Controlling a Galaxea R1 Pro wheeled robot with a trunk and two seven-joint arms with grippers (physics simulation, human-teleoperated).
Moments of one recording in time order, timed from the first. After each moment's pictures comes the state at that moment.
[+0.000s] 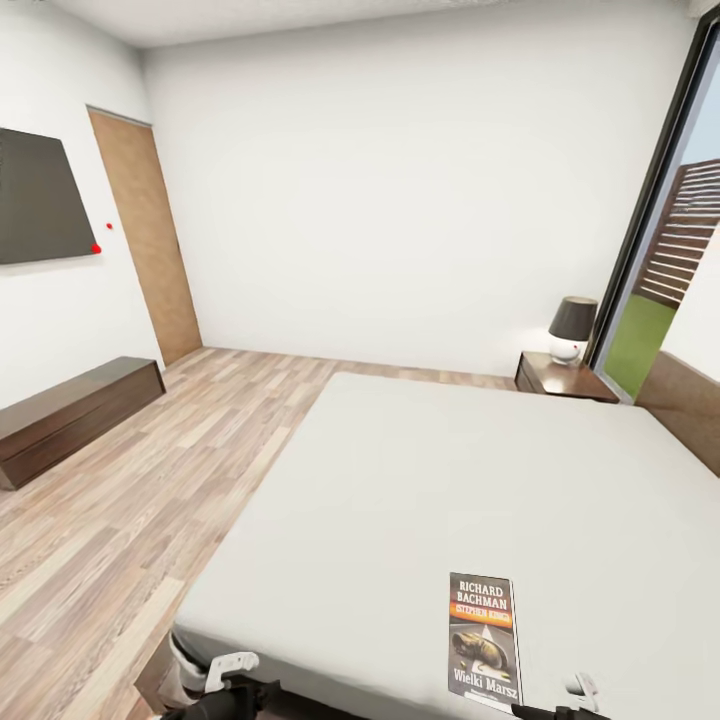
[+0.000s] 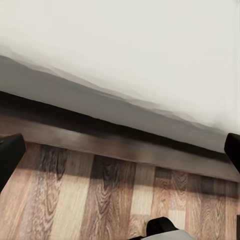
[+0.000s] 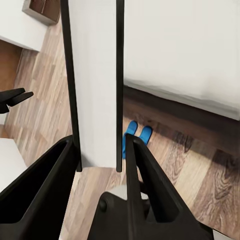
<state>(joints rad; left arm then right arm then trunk) -0.51 0.08 0.34 -0.02 -0.11 -0.10 -0.54 -0.35 -0.38 0.21 -0.30 -0.51 0.17 1.12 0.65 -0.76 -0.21</state>
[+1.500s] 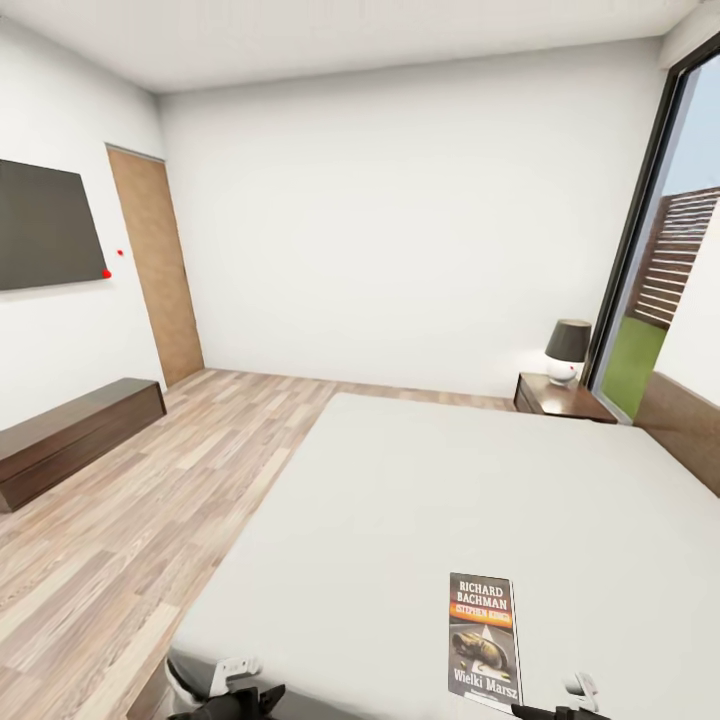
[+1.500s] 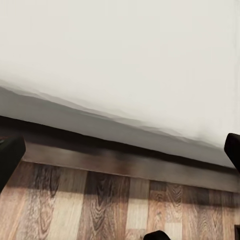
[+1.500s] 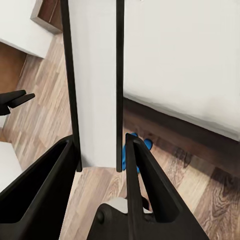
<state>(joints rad) -0.50 0.06 0.34 -0.02 -0.11 -0.10 -0.54 -0.35 -0.38 0.22 -0.31 -0.51 0.17 1.12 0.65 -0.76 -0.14</state>
